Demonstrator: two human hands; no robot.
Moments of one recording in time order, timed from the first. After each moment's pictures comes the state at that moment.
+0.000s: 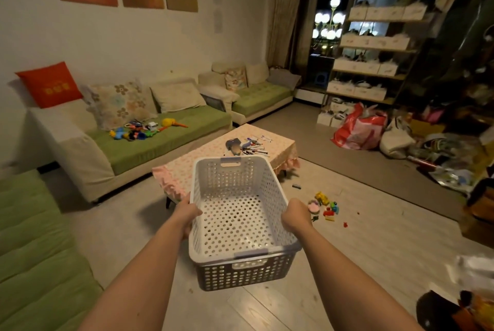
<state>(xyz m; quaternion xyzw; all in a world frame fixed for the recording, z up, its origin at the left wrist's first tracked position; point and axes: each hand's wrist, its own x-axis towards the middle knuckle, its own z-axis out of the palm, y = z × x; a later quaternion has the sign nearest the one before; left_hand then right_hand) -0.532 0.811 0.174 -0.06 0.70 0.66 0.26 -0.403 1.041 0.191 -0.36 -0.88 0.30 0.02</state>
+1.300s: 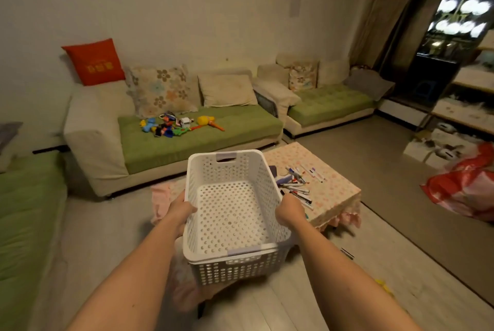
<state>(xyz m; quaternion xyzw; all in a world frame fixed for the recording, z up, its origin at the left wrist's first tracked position) -0.996 1.045 0.132 -0.21 0.70 0.68 0.13 -0.982 1.300 0.153 -0.19 -0.93 0.29 -0.11</state>
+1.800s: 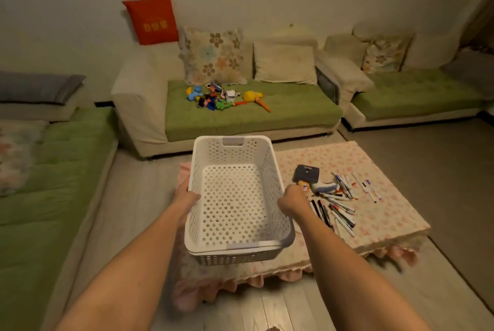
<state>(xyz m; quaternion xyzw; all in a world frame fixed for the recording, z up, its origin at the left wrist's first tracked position) -1.127 1.043 0.086 -0.31 0.69 0.66 0.05 -1.190 1.298 0.101 -0.05 -0.93 0.28 -0.21</state>
